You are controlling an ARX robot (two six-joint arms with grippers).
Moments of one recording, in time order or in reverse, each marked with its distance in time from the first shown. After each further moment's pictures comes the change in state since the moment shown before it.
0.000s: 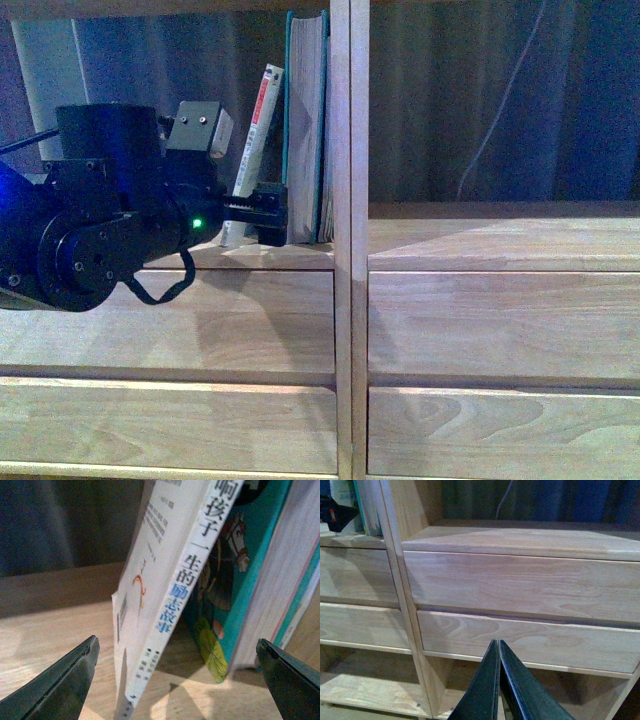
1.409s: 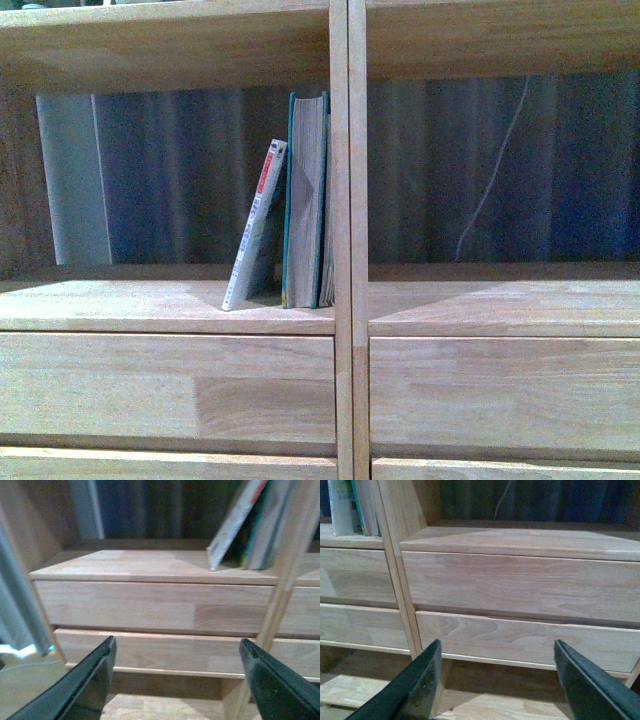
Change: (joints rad) left arm 0.059 -1.694 -1.128 -0.581 -0.309 -0.045; right arm 0.000 0.000 0.000 0.000 0.000 -0.002
